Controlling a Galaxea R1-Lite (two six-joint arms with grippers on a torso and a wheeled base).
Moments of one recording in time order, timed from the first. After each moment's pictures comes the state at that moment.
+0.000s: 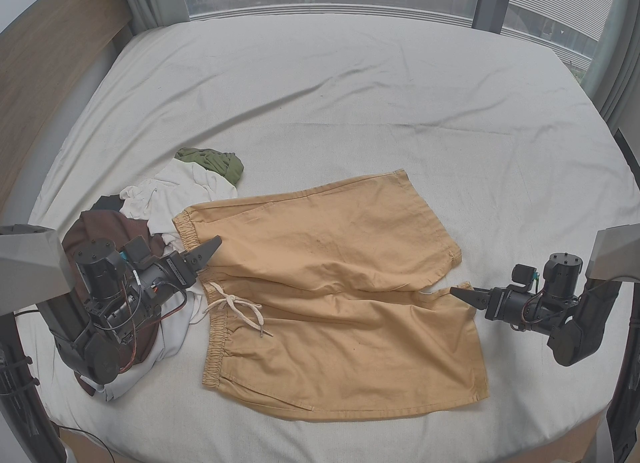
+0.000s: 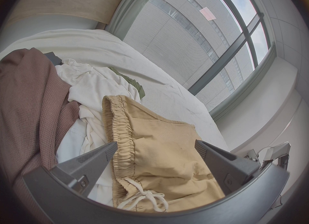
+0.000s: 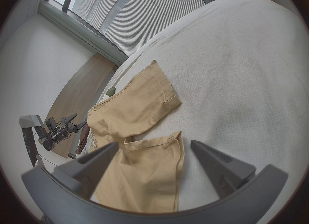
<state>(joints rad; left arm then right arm) -0.16 2.09 -0.45 -1.55 -0.25 -0.54 0.06 2.25 -0.46 -1.44 0.59 0.37</state>
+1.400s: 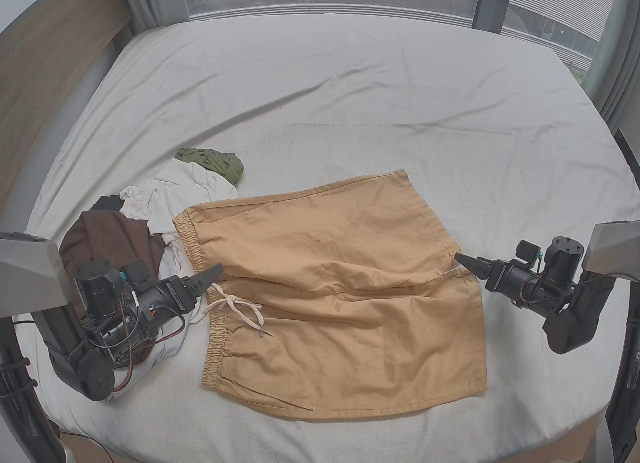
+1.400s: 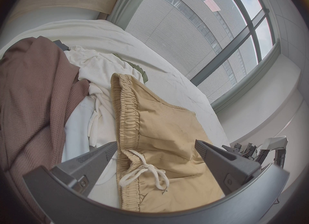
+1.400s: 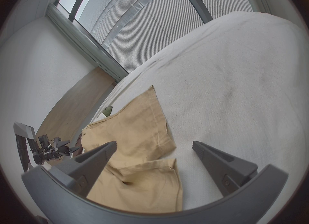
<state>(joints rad) -0.17 2.06 -0.32 -1.55 -0.28 -0.52 0.05 2.25 -0.56 -1.53 0.52 0.42</state>
